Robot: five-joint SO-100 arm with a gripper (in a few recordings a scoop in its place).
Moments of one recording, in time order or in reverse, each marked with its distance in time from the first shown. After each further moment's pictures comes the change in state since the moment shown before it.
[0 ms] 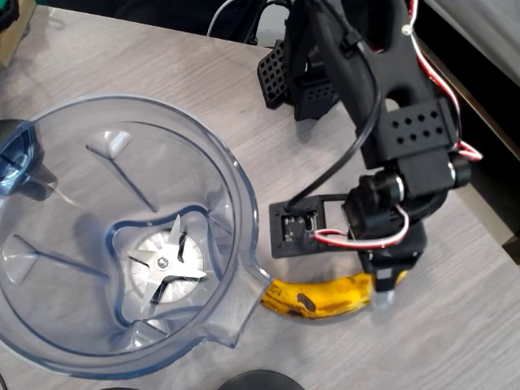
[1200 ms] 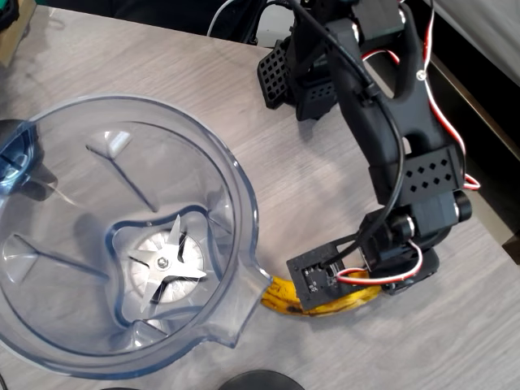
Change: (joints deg) arm -3.3 -11.2 -1.8 -9.1 -11.7
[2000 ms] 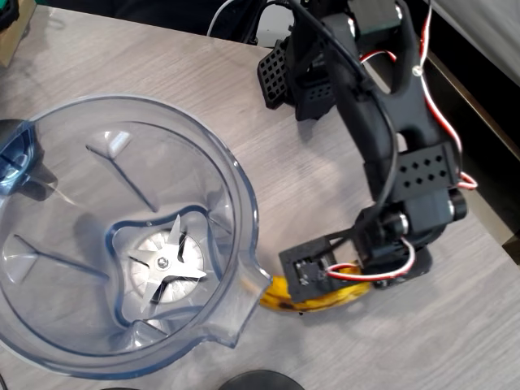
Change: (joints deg) arm 3.5 5.4 0.2 3.1 1.4
